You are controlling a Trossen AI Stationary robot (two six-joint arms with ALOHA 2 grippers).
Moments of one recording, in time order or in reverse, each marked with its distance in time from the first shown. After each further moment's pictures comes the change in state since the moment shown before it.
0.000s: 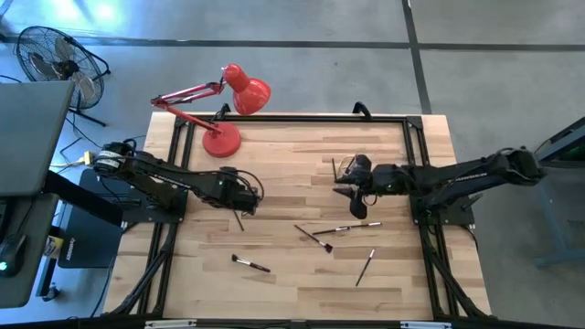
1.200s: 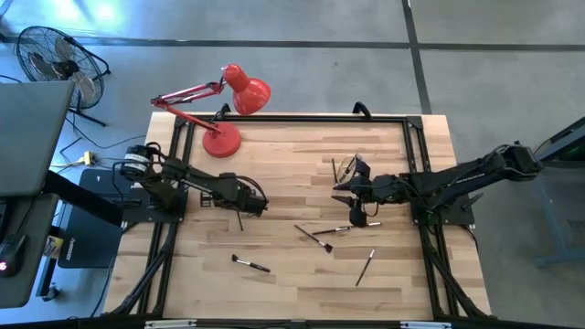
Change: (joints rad) left arm 0.054 0.225 0.000 -0.026 0.116 -0.143; right arm 0.108 0.025 0.000 0.034 0.096 -0.027
